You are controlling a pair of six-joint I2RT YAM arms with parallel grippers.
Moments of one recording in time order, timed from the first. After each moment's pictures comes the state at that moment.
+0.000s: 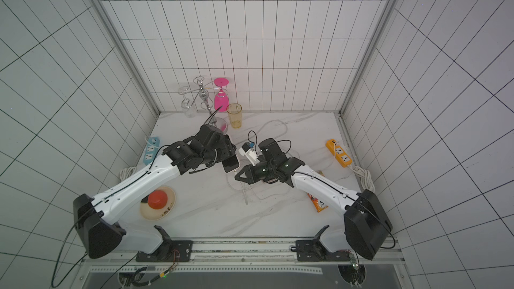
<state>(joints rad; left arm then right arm) -0.71 1.41 1.32 -0.77 -0.13 -0.99 0.81 1.40 0.98 -0.28 -0.71 0.43</state>
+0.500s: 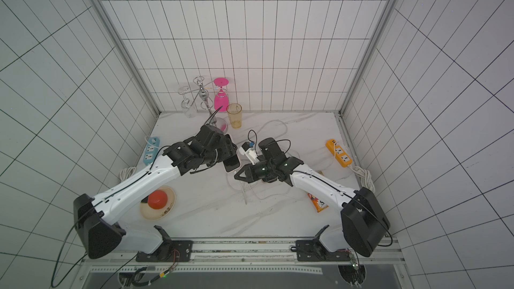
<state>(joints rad) -0.71 1.40 1.31 -0.74 -0.12 -1.00 0.80 1.42 0.98 -0.25 -0.74 0.45</state>
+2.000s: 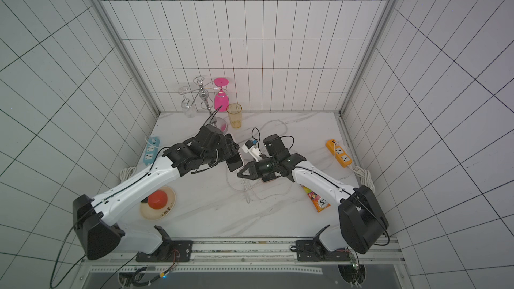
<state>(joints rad) -0.72 1.39 1.29 -0.70 -0.08 -1.02 0.73 1.44 0.99 -0.28 -0.84 0.40</state>
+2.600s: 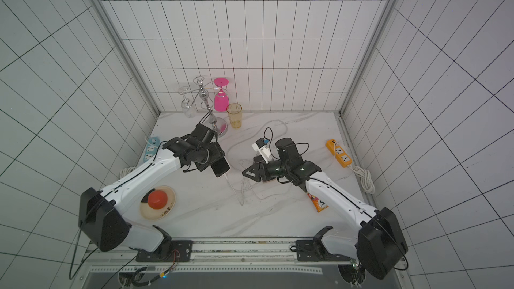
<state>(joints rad) -0.53 1.50 1.25 -0.88 -0.04 -1.06 0.68 1.23 0.86 -0.23 -0.75 0.38</state>
